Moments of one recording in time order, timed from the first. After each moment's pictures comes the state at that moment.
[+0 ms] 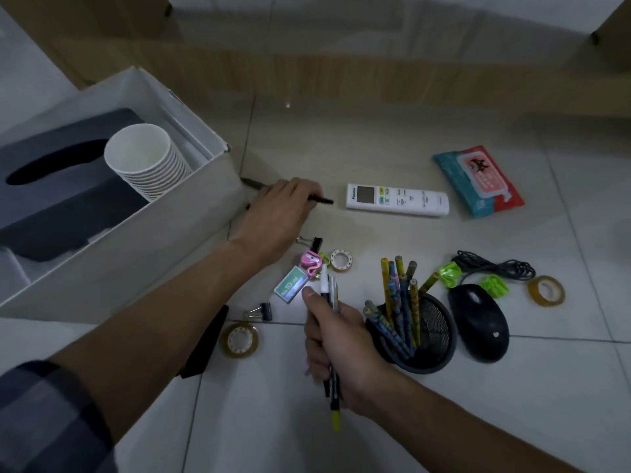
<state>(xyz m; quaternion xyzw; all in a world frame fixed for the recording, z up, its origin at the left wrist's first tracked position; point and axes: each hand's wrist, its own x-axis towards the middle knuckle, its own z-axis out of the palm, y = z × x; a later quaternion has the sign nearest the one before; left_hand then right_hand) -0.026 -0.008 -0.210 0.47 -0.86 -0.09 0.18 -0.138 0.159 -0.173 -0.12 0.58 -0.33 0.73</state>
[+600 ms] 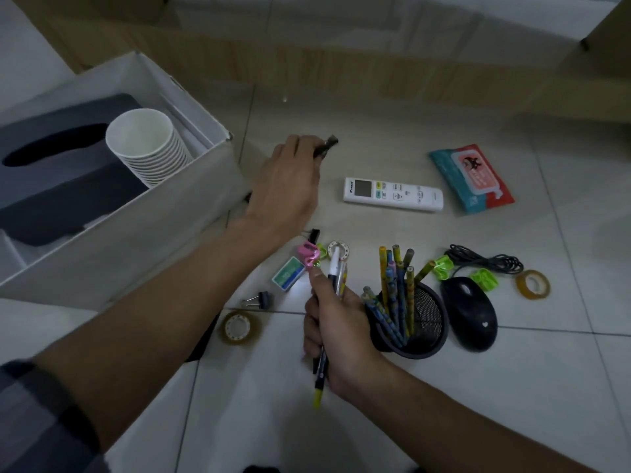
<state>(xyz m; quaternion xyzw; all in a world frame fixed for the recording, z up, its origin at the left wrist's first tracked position) -0.053 -0.005 -0.172 0.52 -0.80 -0.08 0.29 -0.129 0.159 -0.167 -0.07 0.61 -0.41 0.68</state>
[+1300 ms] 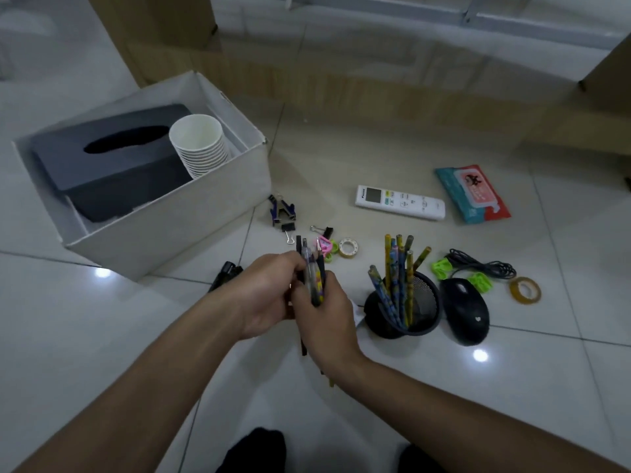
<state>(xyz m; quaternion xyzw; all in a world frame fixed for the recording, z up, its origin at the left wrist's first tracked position) -0.009 0.140 -0.118 0.60 -0.23 -0.74 0.21 -0.104 0.191 -0.173 -0.46 0.64 -0.38 0.49</state>
